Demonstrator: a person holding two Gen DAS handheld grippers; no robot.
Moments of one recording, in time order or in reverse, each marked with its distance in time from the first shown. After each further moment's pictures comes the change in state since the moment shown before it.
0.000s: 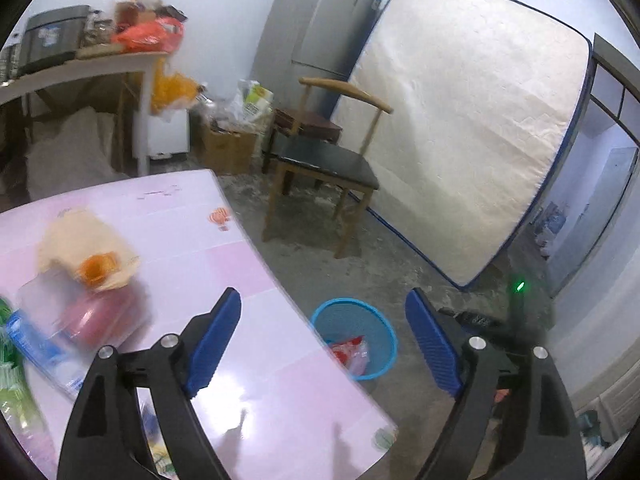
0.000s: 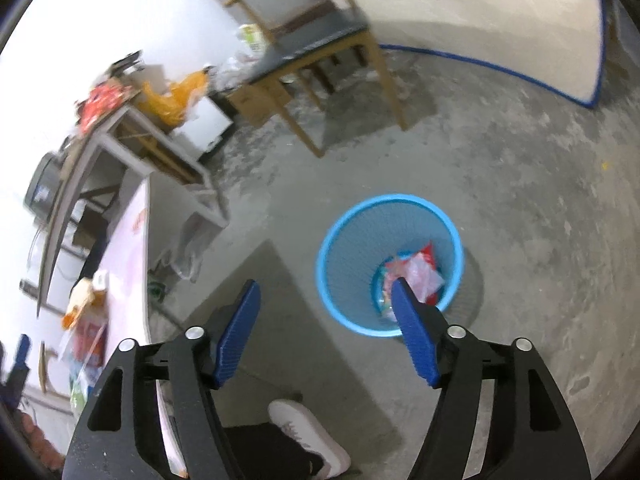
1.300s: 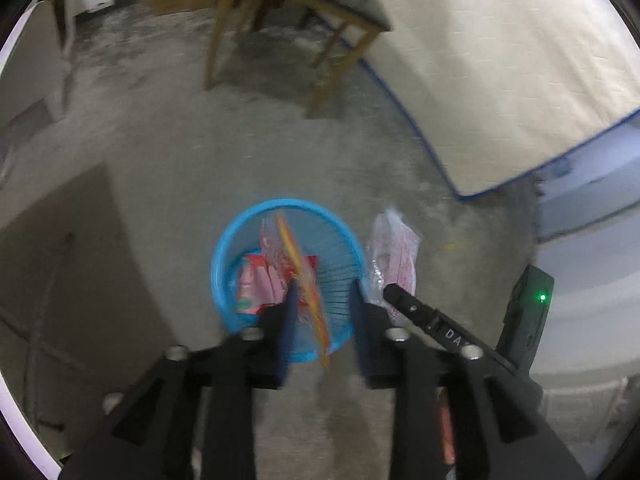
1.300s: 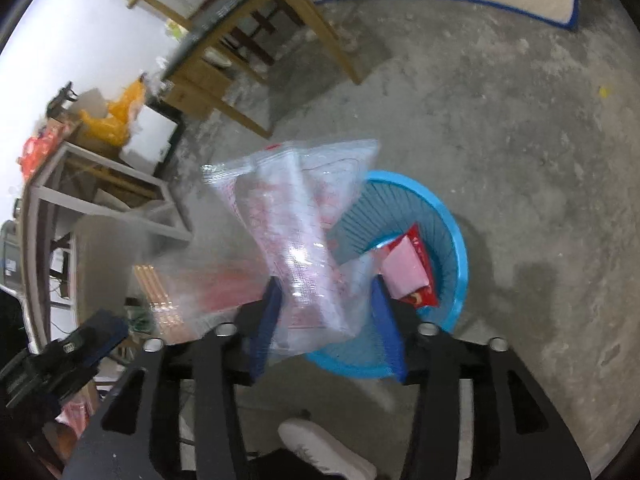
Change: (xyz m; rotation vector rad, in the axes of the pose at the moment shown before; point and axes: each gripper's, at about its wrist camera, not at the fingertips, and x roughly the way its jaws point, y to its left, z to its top) left arm 0.357 -0.089 -0.004 -0.147 0.611 -0.080; right arm 0.127 -0.068 0.024 0.255 0.151 -0.083
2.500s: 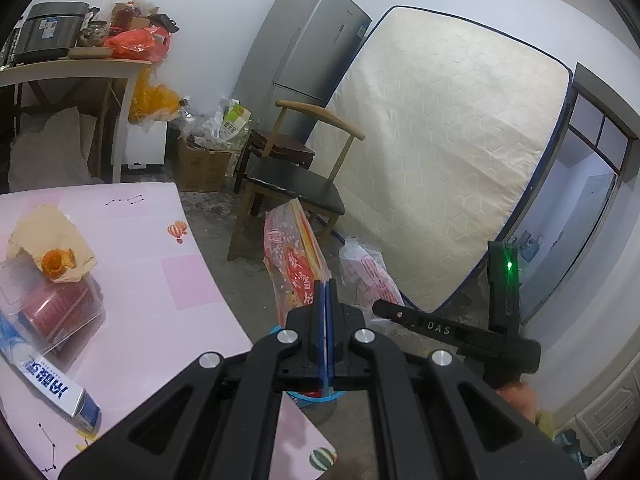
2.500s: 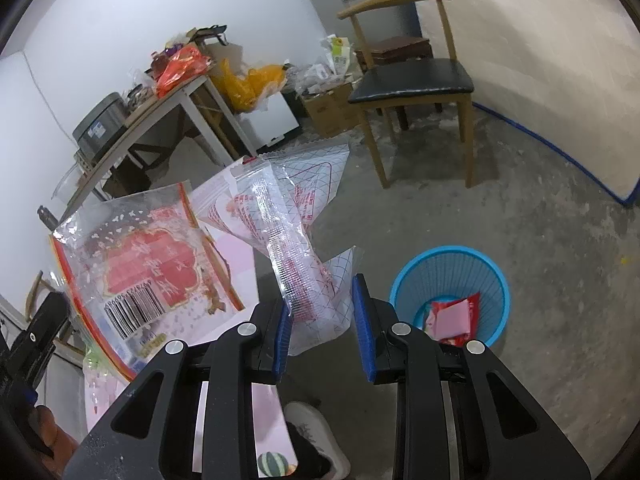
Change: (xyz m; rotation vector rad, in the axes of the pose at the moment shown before) left arm -0.292 0.037 -0.195 0.145 -0.689 -0.071; right arm -0.169 0.158 -0.114 -0.519 -0.218 0.118
